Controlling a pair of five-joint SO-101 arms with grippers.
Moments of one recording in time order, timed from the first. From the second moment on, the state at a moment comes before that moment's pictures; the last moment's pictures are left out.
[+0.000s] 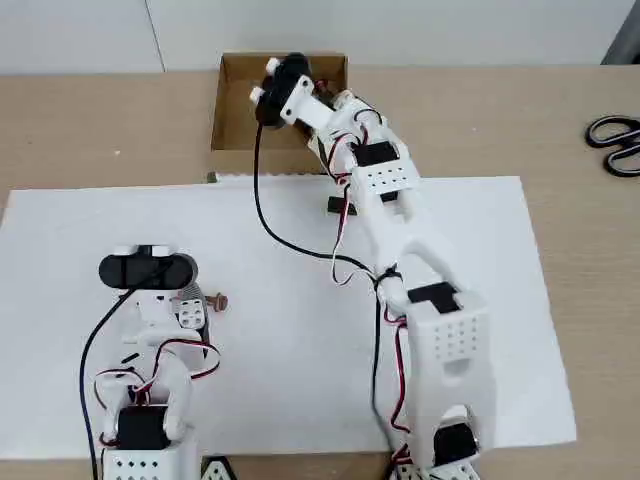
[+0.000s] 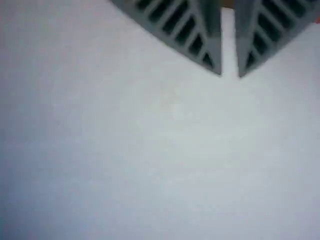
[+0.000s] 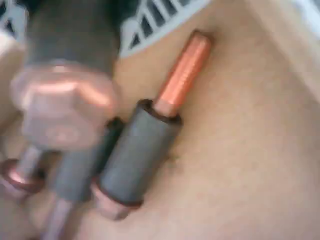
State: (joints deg) left arm -4.3 -103.3 96.7 50.0 3.9; right arm -18.2 39.8 -27.9 27.3 46.8
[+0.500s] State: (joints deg) left arm -4.3 -103.3 96.7 50.0 3.9; right arm -20.3 46.0 -36.2 27.3 51.1
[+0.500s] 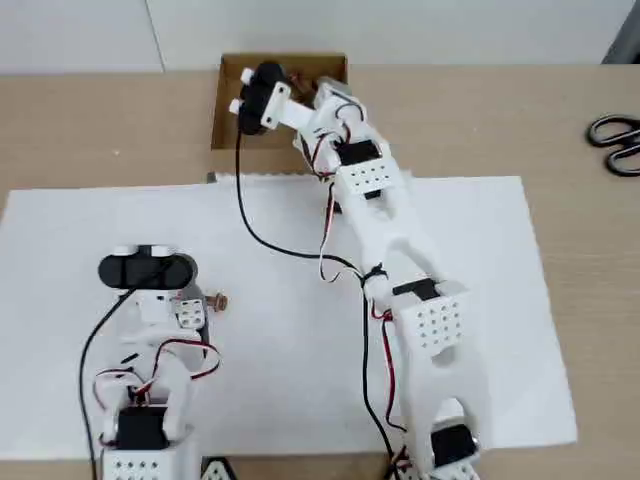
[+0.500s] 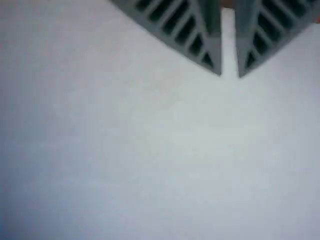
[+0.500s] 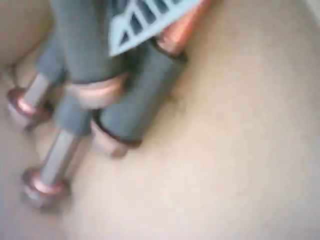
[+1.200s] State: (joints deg) left arm -4.3 -103.3 96.7 50.0 3.9; right arm -21.5 28.0 -36.3 57.5 44.2
